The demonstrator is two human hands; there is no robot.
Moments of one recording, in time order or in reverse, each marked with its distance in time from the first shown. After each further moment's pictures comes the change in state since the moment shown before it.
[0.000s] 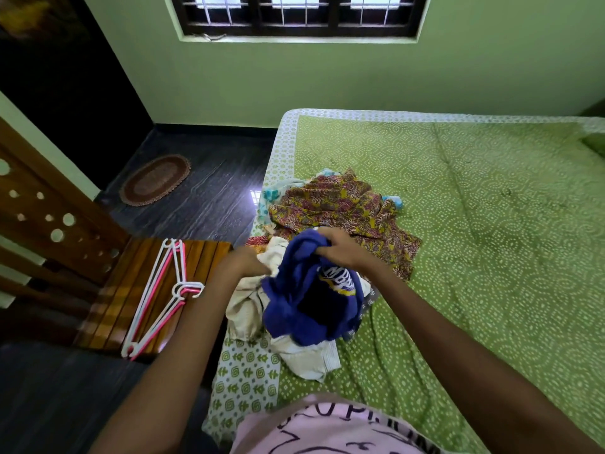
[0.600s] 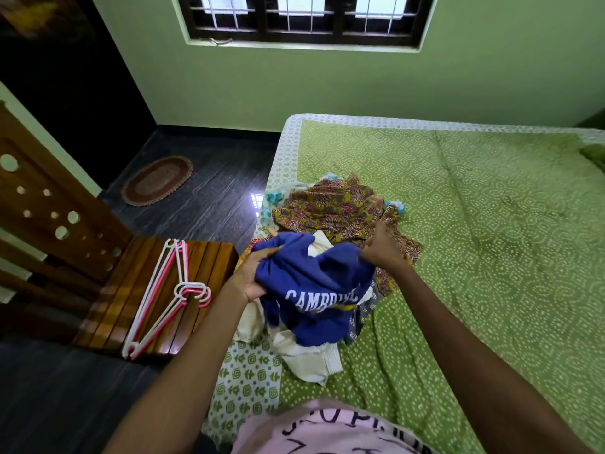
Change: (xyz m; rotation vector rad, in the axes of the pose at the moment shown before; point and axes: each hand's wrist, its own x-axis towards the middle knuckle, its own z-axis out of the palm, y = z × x) left_hand -0.013 0.003 0.029 -1.693 -0.289 0.271; right_hand -0.013 0.038 -0.030 -0.043 0.317 0.481
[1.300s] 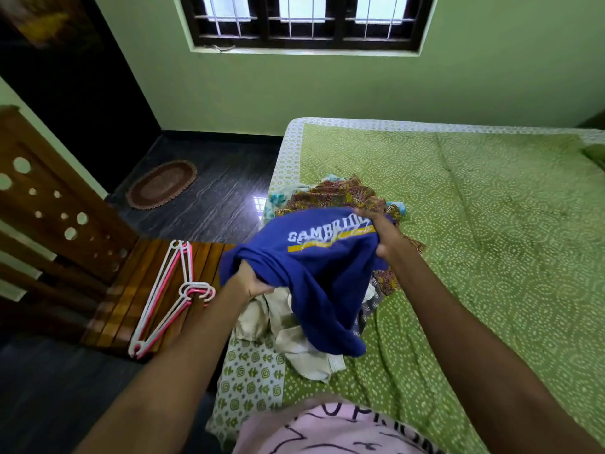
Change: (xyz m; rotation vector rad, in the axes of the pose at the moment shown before) left_hand 0.008 -0.012 -0.046 -0.023 0.368 -0.245; right_hand -0.008 -0.034 -0.006 1.024 -0.260 0.205
